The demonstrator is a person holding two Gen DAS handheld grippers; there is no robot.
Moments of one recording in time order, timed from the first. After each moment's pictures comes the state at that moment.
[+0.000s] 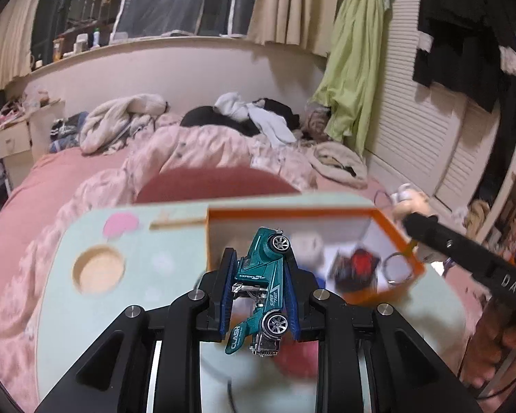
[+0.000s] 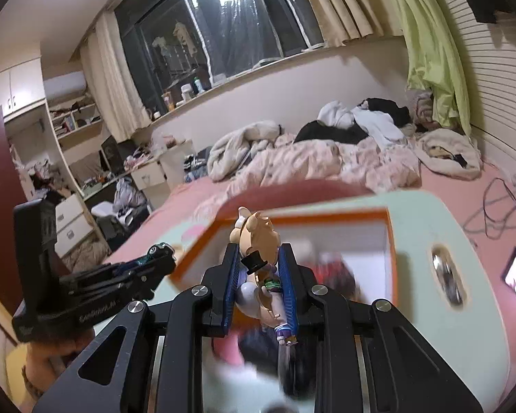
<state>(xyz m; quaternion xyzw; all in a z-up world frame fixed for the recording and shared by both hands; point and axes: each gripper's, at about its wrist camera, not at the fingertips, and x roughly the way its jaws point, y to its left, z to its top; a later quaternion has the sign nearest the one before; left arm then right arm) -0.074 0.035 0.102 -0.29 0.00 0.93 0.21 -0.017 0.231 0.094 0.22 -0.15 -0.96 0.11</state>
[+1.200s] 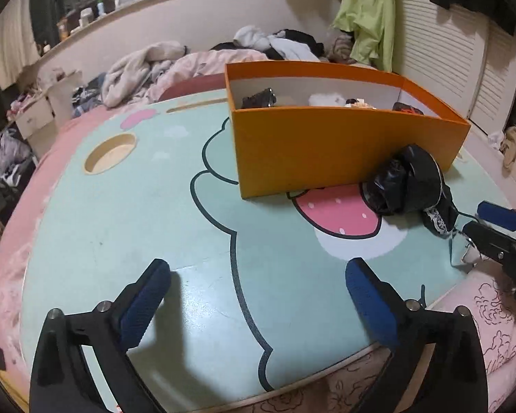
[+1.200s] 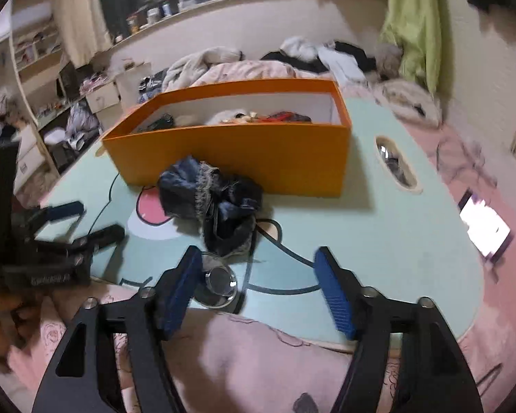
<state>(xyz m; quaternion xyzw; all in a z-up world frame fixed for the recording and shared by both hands) -0.011 0.034 0.004 -0.39 0.08 0.91 0.14 0.042 0.236 0.009 0.37 -0.07 -0.92 0.03</state>
